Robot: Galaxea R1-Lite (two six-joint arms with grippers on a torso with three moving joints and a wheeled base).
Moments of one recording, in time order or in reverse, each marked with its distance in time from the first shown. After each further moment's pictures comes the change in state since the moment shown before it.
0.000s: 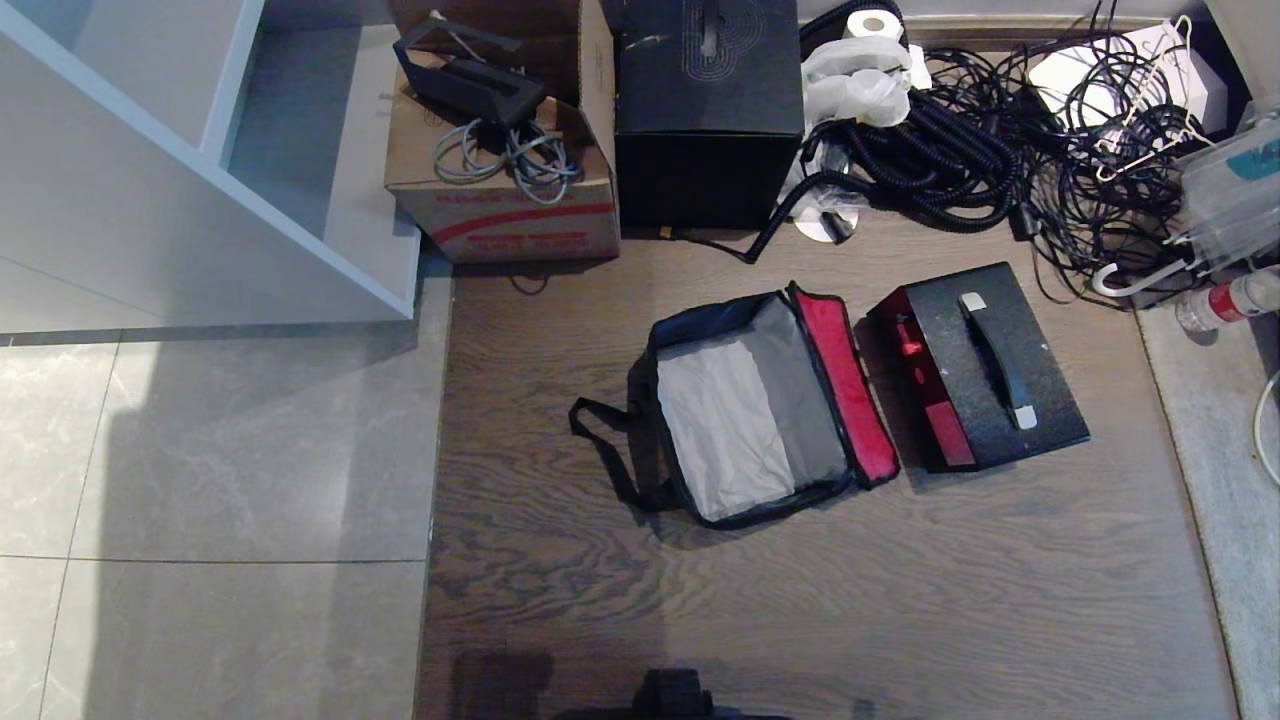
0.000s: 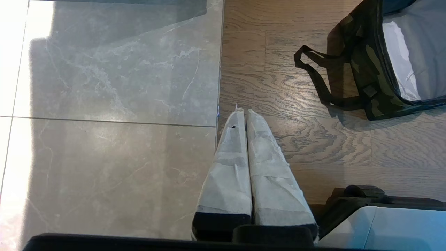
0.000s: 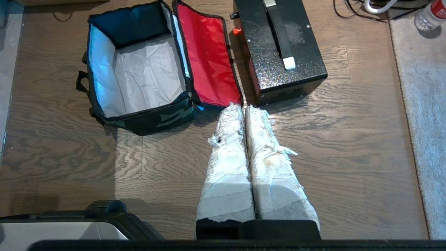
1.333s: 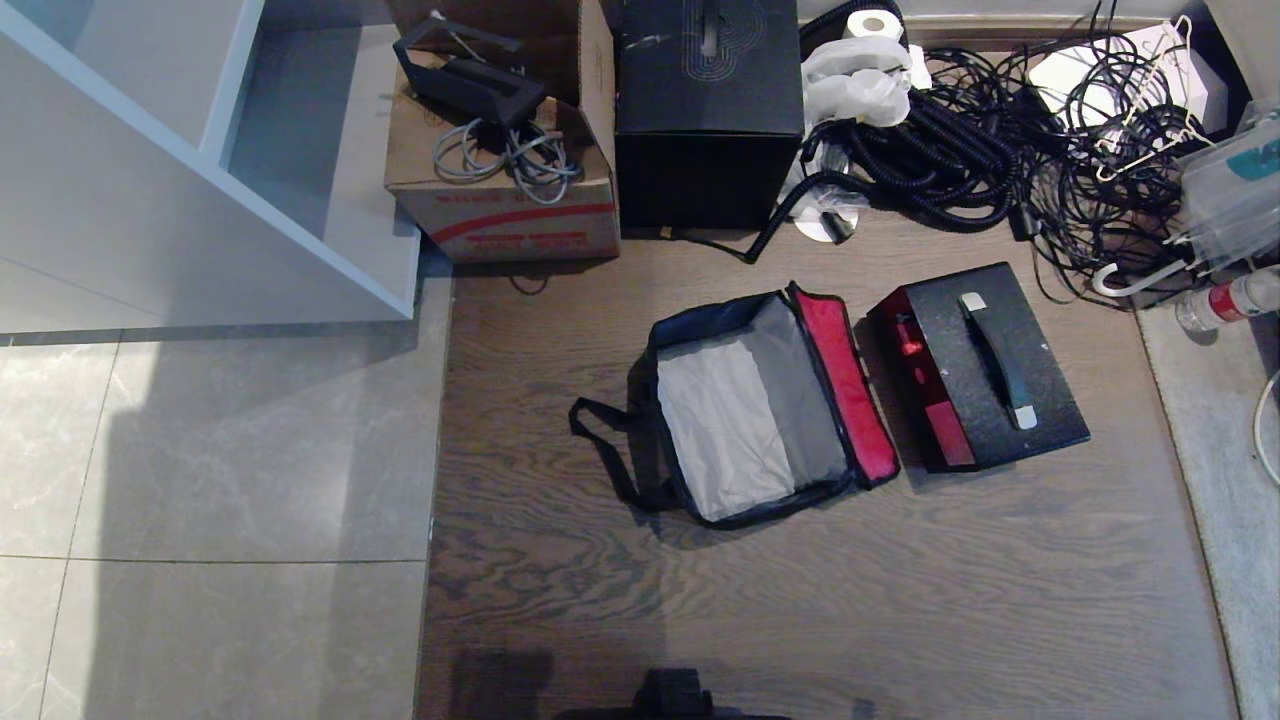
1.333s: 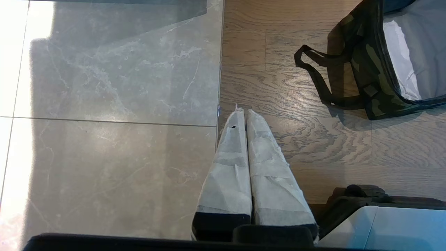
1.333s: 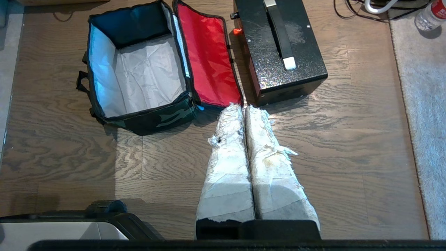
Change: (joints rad) left arm 0.000 0.000 0.000 0.001 0.000 0.003; right arm 0.001 0.000 0.000 0.000 0.000 0.000
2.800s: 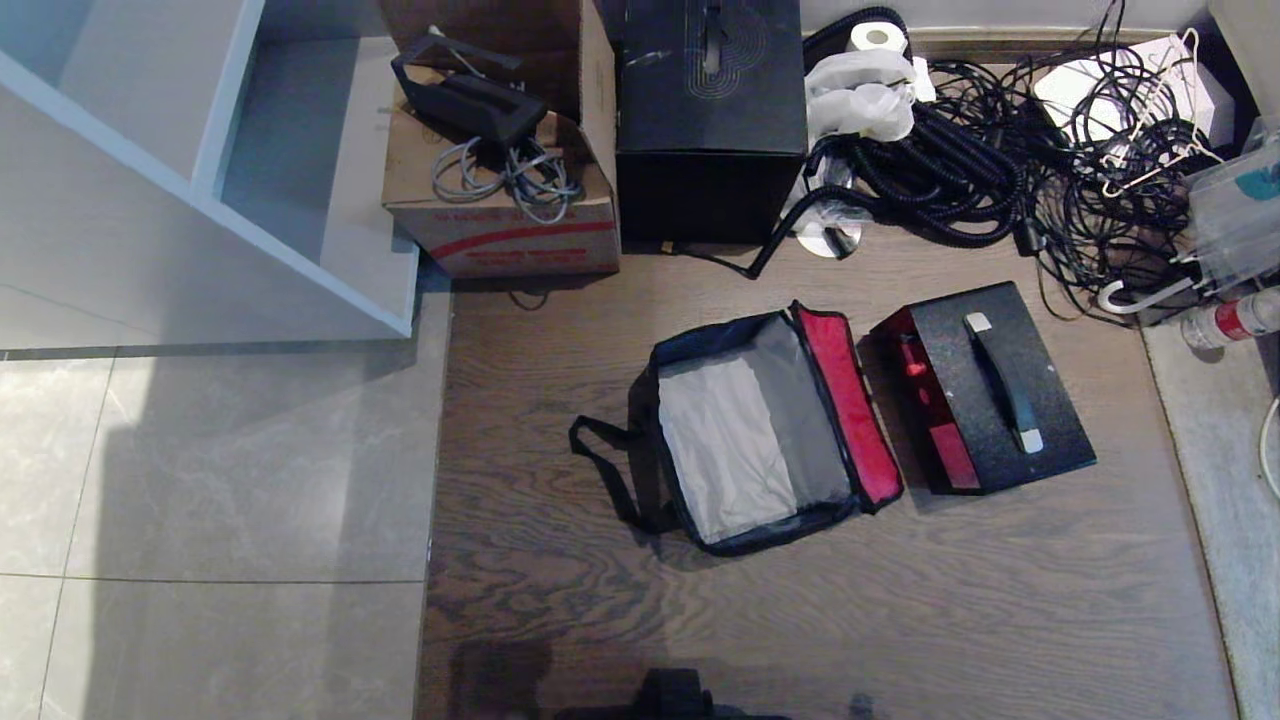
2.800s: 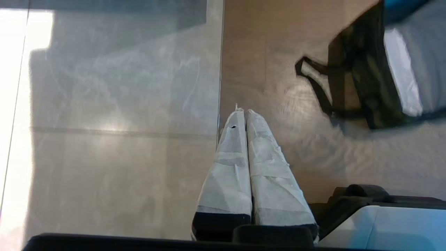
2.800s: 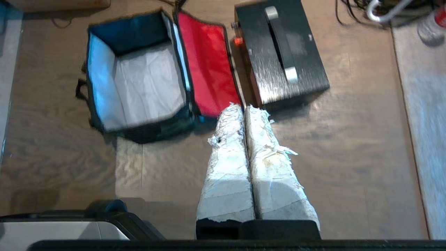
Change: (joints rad) left arm 0.000 0.000 0.000 -0.001 0.000 0.006; right arm 0.000 0.000 0.000 0.000 0.000 0.000
